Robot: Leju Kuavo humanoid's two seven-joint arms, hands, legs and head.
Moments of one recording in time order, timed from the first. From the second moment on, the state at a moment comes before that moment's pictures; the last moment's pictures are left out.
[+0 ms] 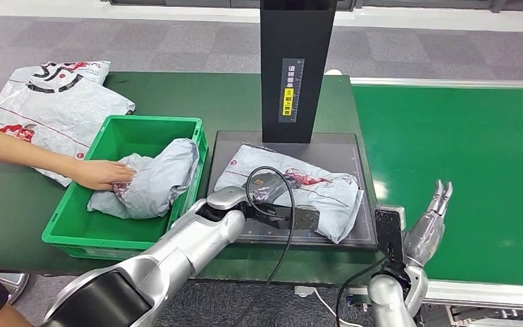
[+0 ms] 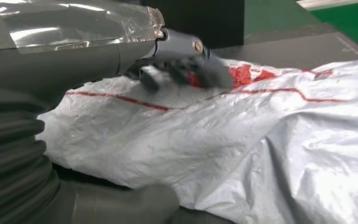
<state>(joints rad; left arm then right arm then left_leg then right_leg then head) -0.83 -0.35 -0.58 -0.36 -0.91 -0.06 -0.19 -0.13 0.19 -0.08 -1.26 0.78 -0.69 -0.30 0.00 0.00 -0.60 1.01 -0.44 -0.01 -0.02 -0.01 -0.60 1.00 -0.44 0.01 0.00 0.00</state>
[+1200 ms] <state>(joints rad) -0.81 -0.30 -0.54 -0.46 -0.83 0.15 -0.27 -0.01 0.19 -0.08 -1.51 0.76 -0.65 -0.30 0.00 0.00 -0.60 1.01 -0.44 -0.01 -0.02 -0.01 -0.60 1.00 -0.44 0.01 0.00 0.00</state>
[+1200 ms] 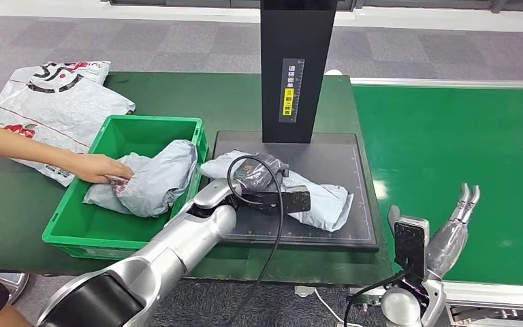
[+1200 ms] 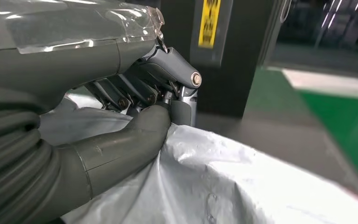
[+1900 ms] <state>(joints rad) -0.75 -0.26 -0.47 -0.82 -0.87 0.20 -0.21 -0.01 0.19 -0.09 -1.51 0.76 -0.65 -0.30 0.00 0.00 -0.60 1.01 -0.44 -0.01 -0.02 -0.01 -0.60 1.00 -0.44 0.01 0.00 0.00</state>
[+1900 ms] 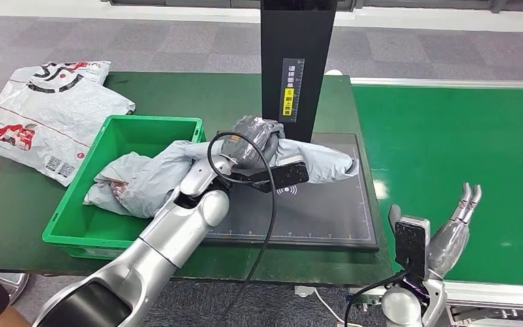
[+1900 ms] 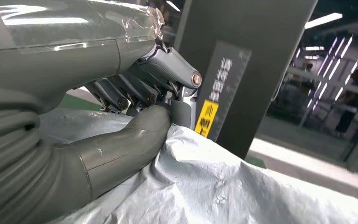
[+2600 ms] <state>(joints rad) -0.73 -0.17 -0.29 -1.05 -0.91 0.28 -0.16 0.02 0.19 -0.11 -1.52 0.77 -0.65 -0.30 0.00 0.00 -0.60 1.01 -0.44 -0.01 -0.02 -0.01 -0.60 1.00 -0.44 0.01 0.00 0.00</state>
